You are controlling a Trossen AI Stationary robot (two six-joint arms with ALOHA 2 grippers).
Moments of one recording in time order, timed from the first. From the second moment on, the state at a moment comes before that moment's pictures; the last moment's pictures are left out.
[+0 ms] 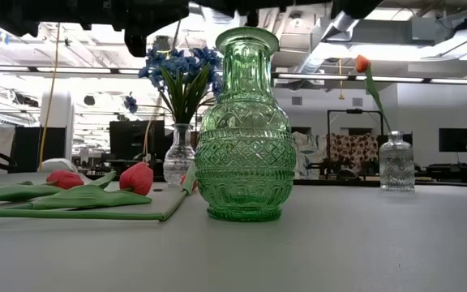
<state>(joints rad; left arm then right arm) -0.16 1.08 0.44 0.75 -0.32 -0.09 0.14 1.75 1.12 0.74 0.34 -0.20</state>
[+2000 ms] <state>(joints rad) -0.16 1.08 0.44 0.64 -0.32 -0.16 0.14 0.97 1.00 -1.19 1.57 0.86</state>
